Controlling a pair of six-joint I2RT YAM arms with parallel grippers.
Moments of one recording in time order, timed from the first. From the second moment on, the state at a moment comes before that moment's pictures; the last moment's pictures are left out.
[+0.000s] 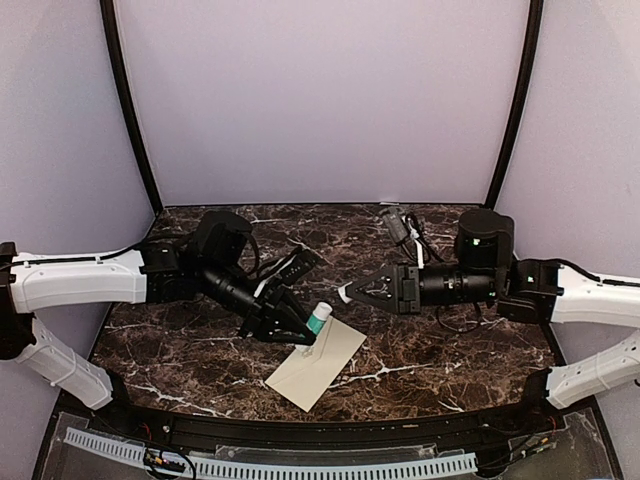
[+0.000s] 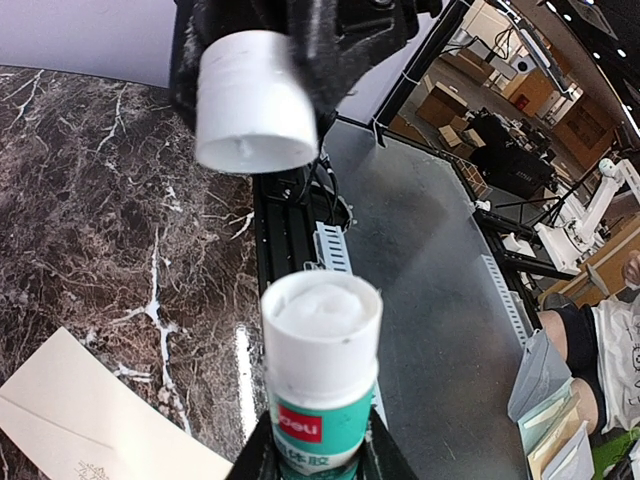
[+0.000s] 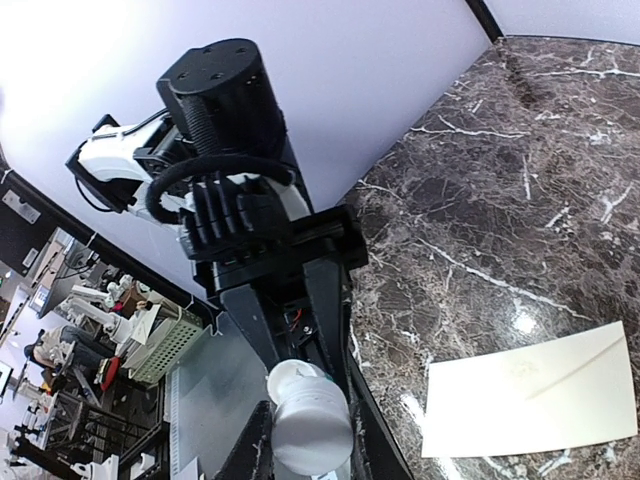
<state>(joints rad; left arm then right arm) -0.93 1.38 0.98 -0.22 0.88 0.02 1.05 1.09 0.83 0.02 -0.38 0.66</state>
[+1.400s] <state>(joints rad) -0.93 1.38 0.98 -0.23 0.91 0.02 1.08 1.19 0.83 0.13 -0.48 0.64</state>
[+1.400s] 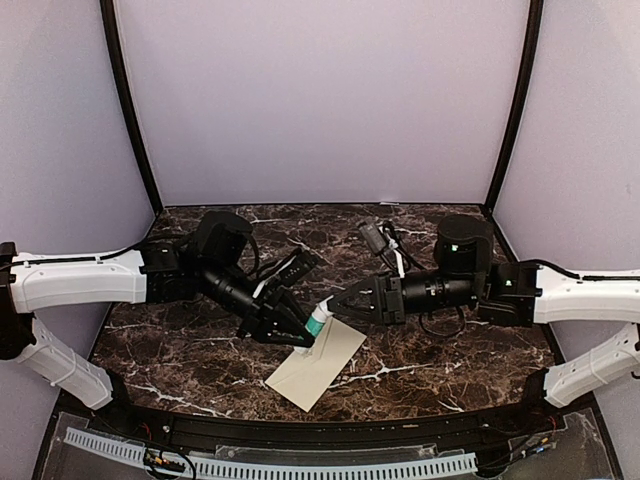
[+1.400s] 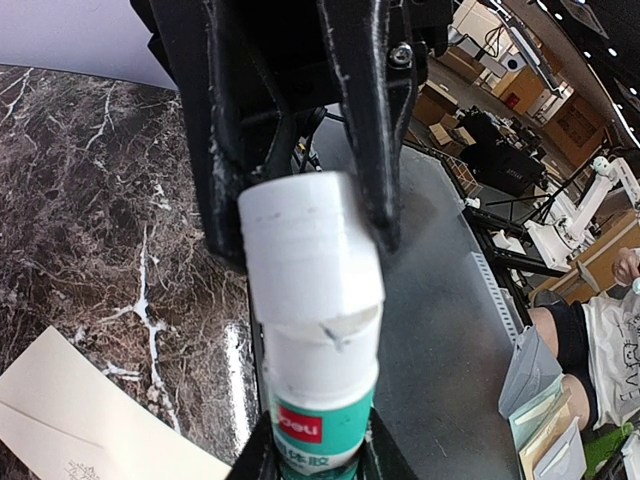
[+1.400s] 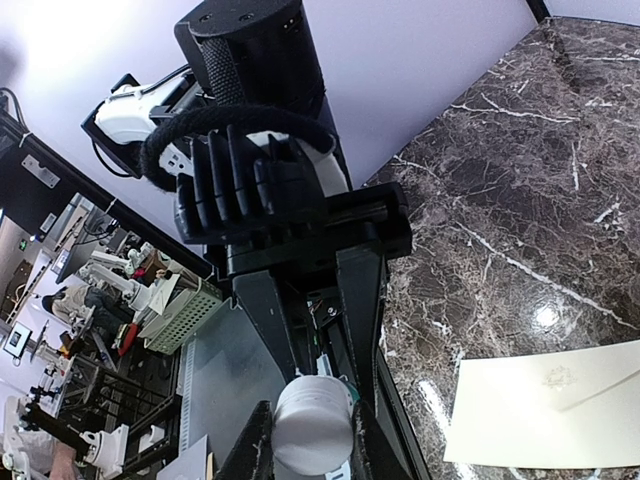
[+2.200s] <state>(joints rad) -0.94 1.40 0.98 -0.27 0.95 0.03 1.09 1.25 0.94 -0.02 -0.54 0.57</state>
